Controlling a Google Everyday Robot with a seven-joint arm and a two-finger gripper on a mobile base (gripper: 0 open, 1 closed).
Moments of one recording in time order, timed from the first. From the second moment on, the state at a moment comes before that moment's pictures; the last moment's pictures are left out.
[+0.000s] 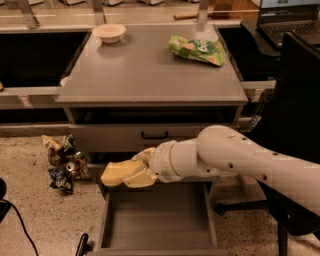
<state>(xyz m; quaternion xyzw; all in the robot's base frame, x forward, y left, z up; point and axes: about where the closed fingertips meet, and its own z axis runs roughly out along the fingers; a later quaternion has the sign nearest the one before) 0.473 0.066 0.735 -0.51 0.72 0.28 0.37</state>
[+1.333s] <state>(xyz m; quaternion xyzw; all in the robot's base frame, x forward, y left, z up) 0.473 -0.018 0.598 -0.47 0.80 0.21 0.30</state>
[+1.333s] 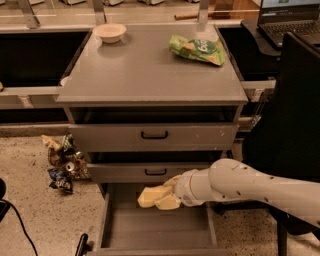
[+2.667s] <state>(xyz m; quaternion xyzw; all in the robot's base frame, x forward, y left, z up) 0.489 -0.038 0.500 -0.49 0.81 0.19 0.27</state>
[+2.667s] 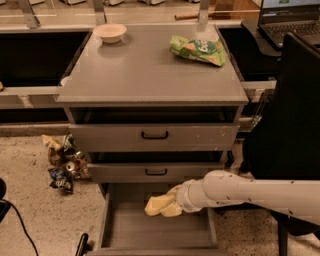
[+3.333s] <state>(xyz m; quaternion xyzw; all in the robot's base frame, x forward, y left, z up) 0.524 -0.043 0.395 -0.51 0.80 0.16 0.26</state>
